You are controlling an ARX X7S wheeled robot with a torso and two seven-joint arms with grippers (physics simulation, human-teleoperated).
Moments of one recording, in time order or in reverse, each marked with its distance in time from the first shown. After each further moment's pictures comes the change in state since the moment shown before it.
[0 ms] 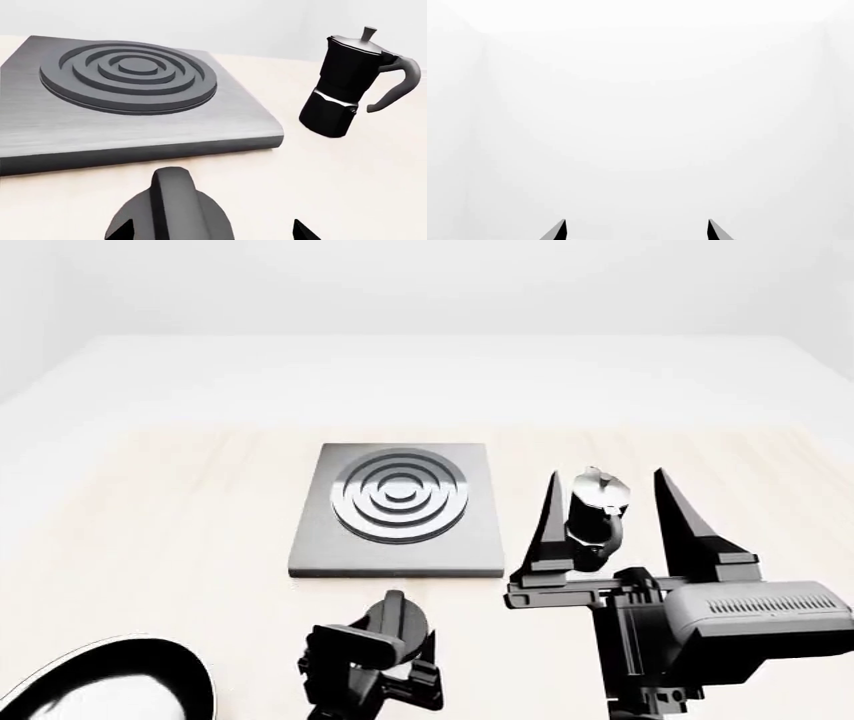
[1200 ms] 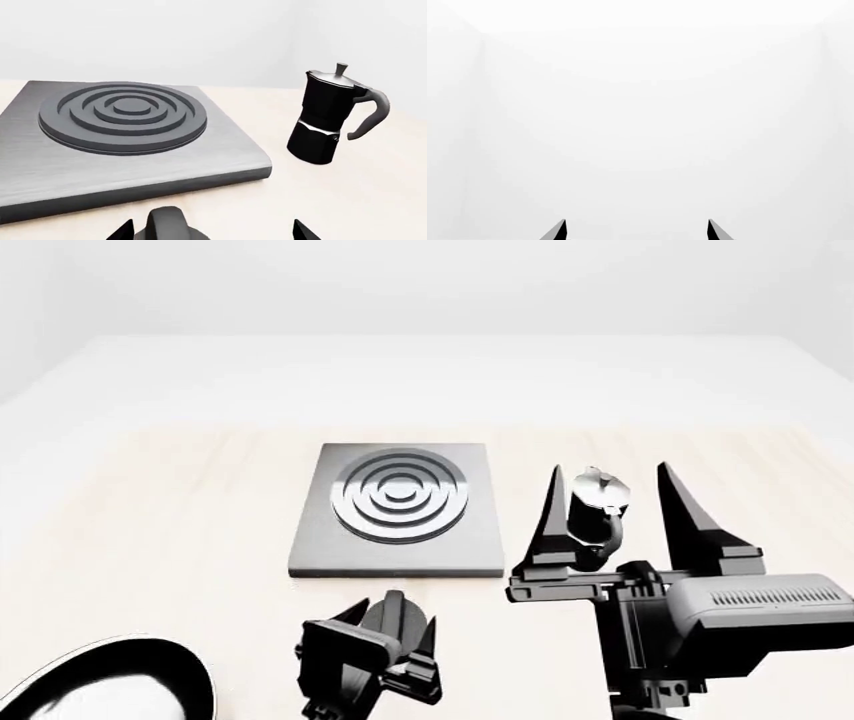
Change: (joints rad) left arm 0.014 0.012 -0.040 0.005 0.056 0.105 0.074; right arm 0.013 -0.016 0.020 -0.015 -0.007 0.035 -0.017
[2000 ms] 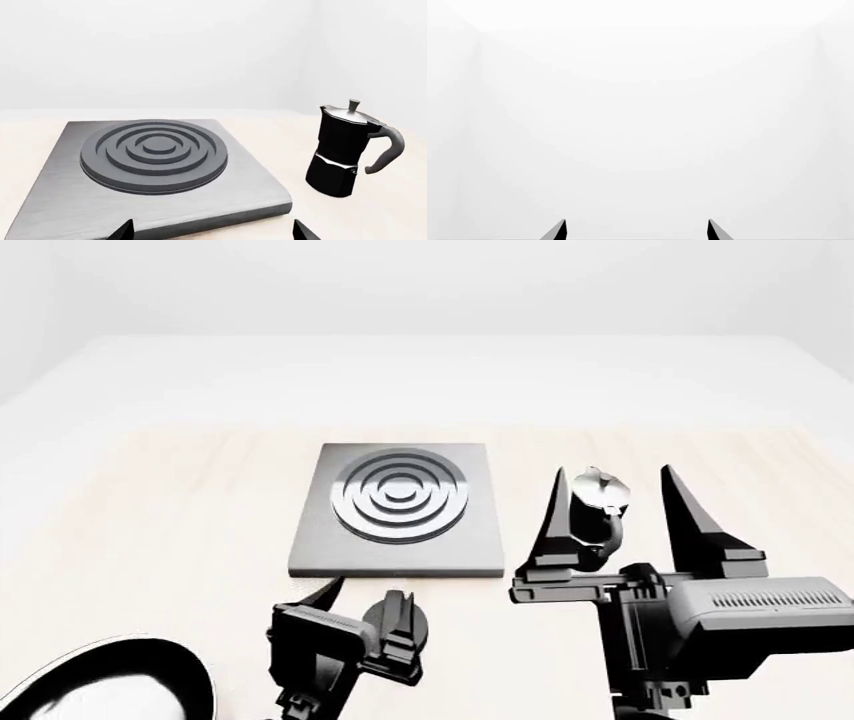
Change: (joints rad) left arm 0.032 -0.036 -0.062 0.158 0.025 -0.034 -0.032; right arm -0.011 -0.012 0.016 0.009 -0.017 -0.008 -0.013
